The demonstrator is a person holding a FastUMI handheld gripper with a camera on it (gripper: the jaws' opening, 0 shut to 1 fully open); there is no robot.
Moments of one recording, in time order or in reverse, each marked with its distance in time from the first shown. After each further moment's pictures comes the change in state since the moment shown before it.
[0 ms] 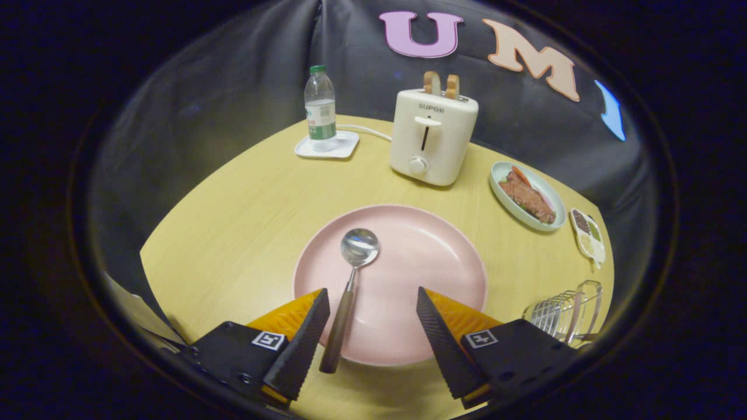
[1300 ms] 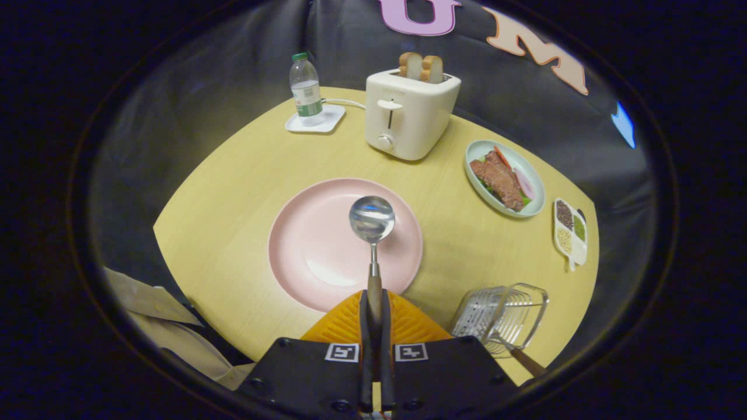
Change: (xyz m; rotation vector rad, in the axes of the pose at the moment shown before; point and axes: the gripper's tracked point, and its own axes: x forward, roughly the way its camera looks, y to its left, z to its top) arm -0.075 -0.091 0.007 -0.065 0.207 0.026
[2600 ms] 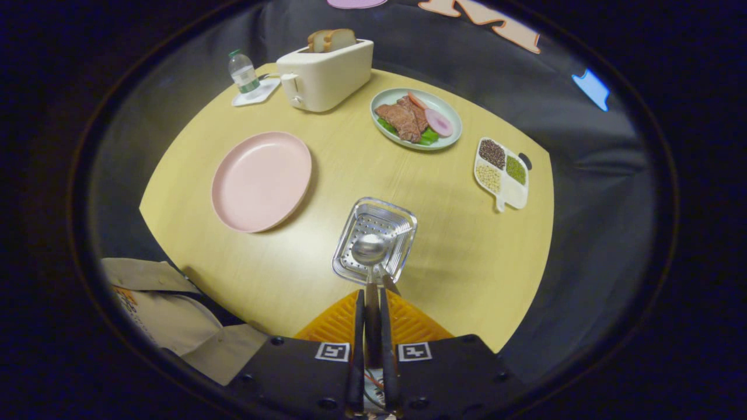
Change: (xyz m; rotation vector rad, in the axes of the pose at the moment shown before) arm -0.073 -0.136 -0.072 0.054 0.236 -0.109
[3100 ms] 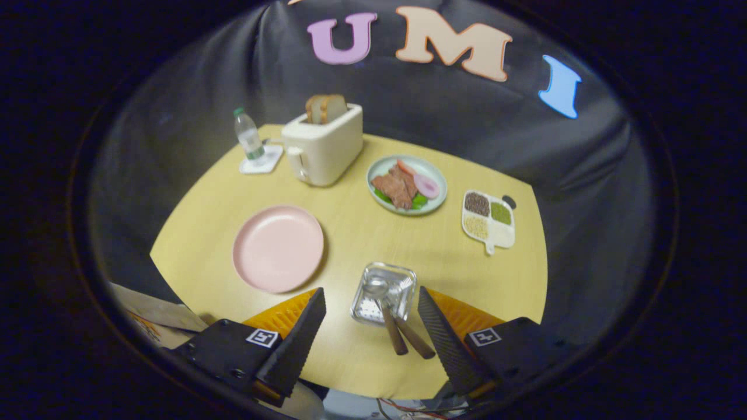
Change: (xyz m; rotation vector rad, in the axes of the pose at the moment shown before) arm -0.059 0.019 0.073 0.162 -0.488 0.027
